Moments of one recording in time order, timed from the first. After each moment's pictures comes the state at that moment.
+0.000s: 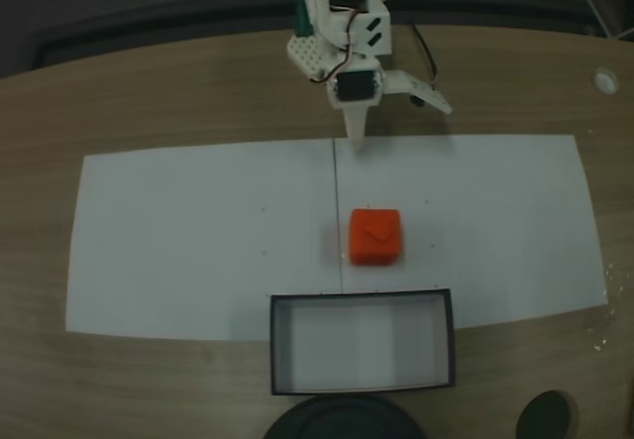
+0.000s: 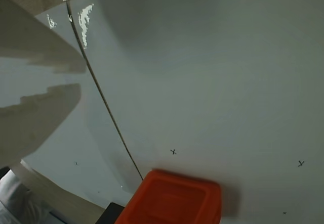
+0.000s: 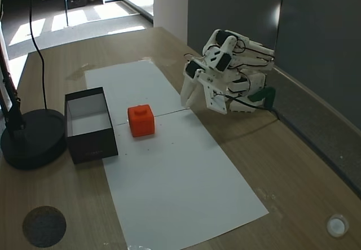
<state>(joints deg) -3.7 197.9 175.7 73.2 3.1</state>
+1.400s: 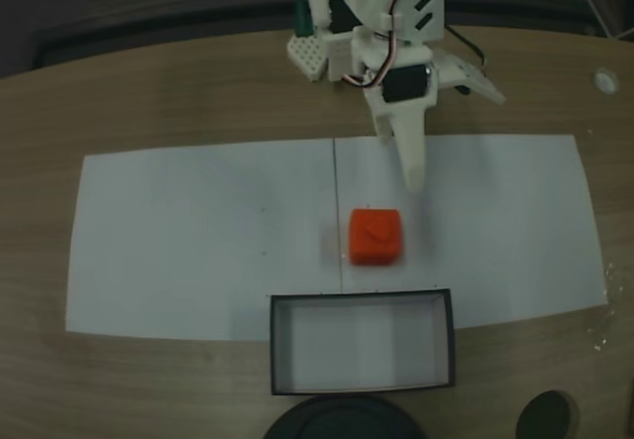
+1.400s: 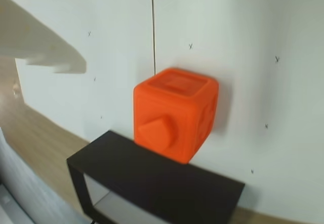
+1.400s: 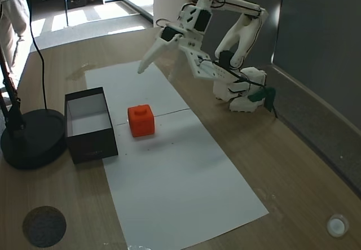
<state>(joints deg) -8.6 123.3 110.4 79.4 -0.6</state>
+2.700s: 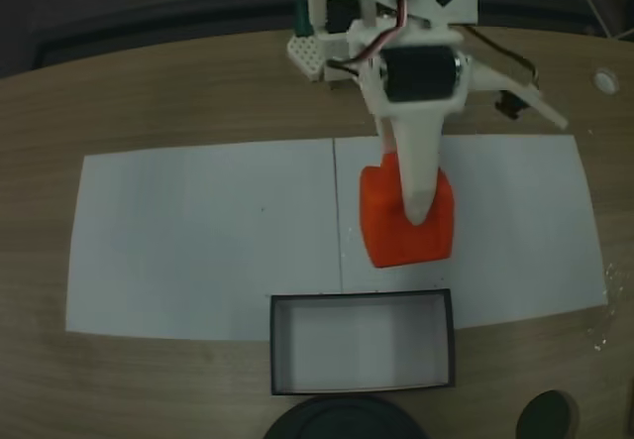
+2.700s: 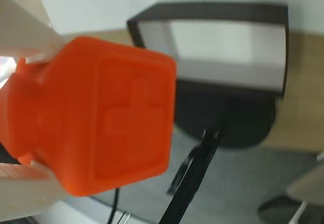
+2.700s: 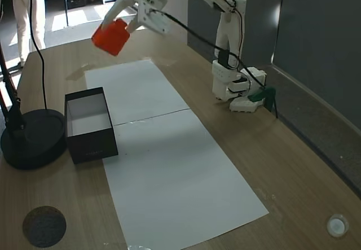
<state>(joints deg) -2.5 96.5 43.9 90.0 -2.3</state>
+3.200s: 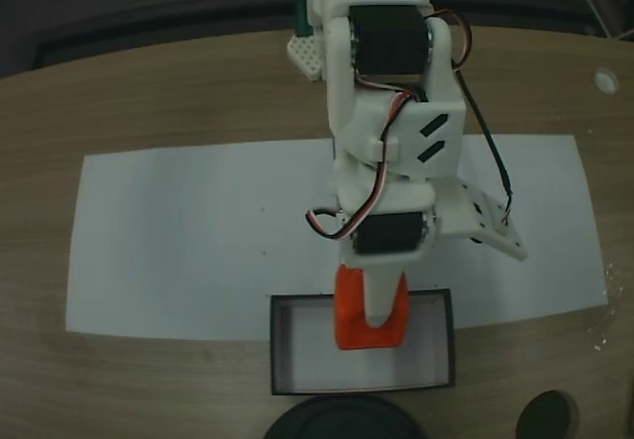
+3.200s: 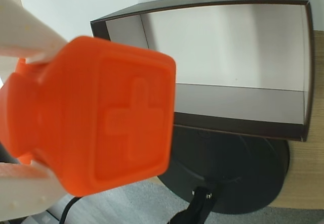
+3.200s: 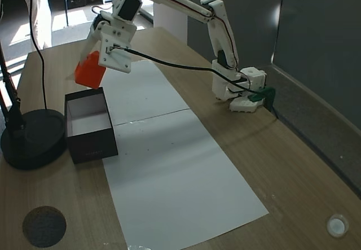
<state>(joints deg) 0.3 72.2 39.6 86.4 -0.5</state>
